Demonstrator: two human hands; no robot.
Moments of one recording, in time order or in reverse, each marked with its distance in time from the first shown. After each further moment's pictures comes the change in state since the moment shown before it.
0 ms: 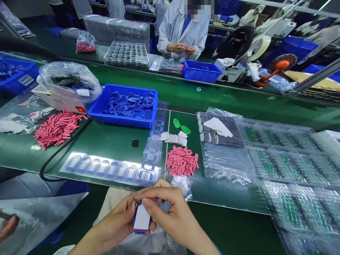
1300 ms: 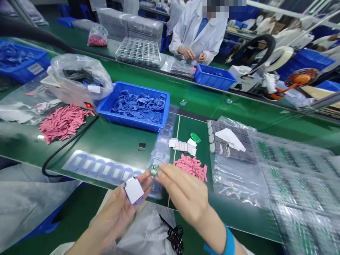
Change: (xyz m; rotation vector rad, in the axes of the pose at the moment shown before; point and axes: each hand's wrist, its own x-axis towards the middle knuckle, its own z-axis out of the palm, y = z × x) left_hand 0.008 0.019 -0.012 -0.110 0.193 0.393; right_hand 0.044 0.022 -0.036 -0.992 0.193 -0.821
